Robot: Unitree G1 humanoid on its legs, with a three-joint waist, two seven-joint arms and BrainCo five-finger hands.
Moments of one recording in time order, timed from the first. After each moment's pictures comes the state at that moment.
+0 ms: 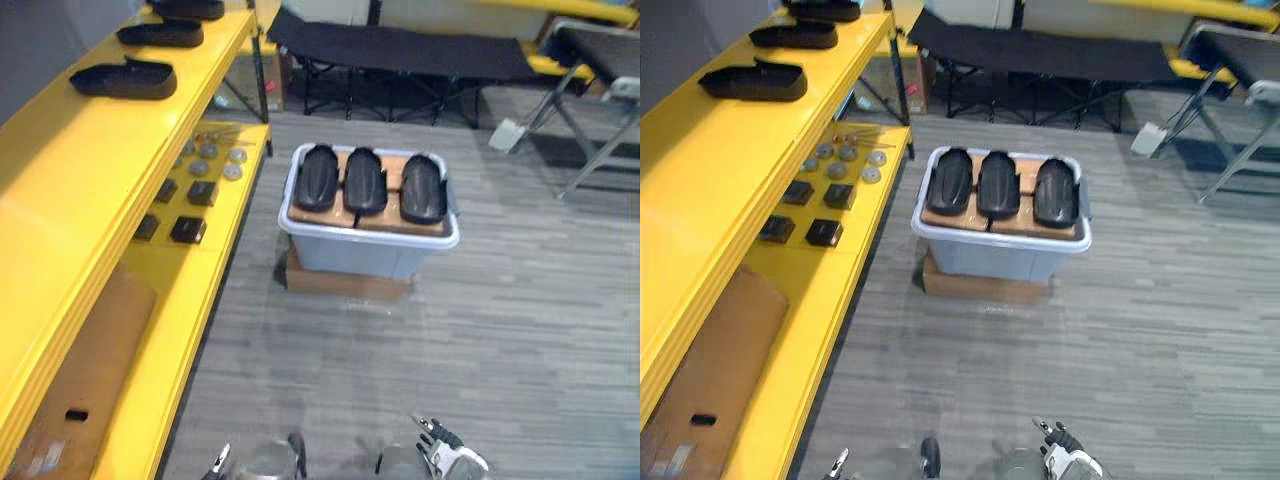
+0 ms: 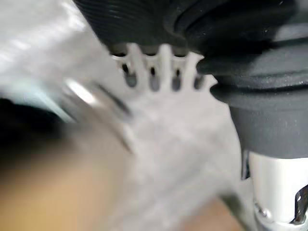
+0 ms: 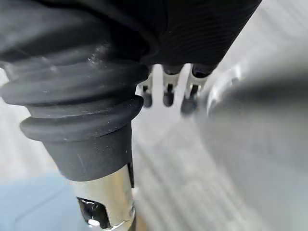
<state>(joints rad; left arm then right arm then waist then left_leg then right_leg) 0.07 0.10 0.26 1.00 -0.66 0.08 -0.05 -0.01 -0.06 -0.34 1.06 0.37 0.09 0.10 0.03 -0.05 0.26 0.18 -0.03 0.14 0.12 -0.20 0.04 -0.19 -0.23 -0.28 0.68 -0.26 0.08</state>
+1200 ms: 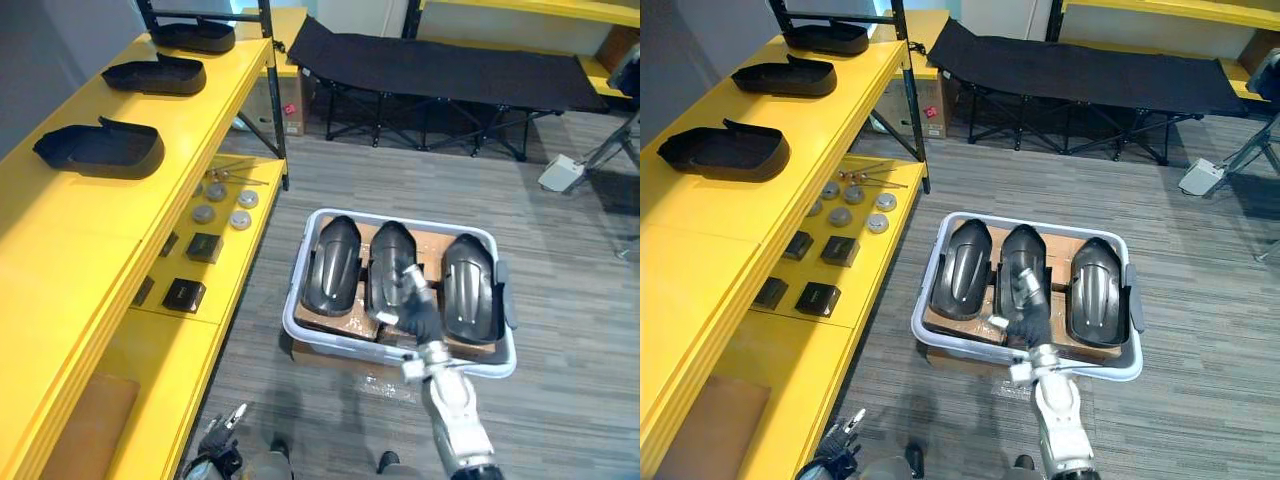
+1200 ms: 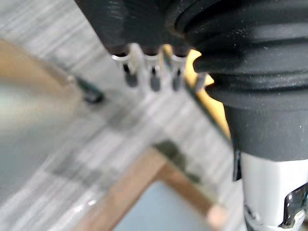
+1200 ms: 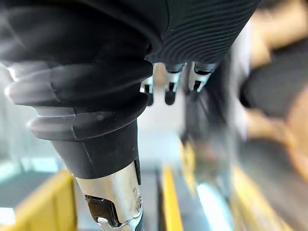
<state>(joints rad) 0.14 0.08 0.10 0.88 -0.55 -0.02 0.02 0.03 -0.06 -0.05 0.06 0.03 -0.34 -0.14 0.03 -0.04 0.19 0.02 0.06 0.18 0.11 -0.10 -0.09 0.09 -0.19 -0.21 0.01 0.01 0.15</state>
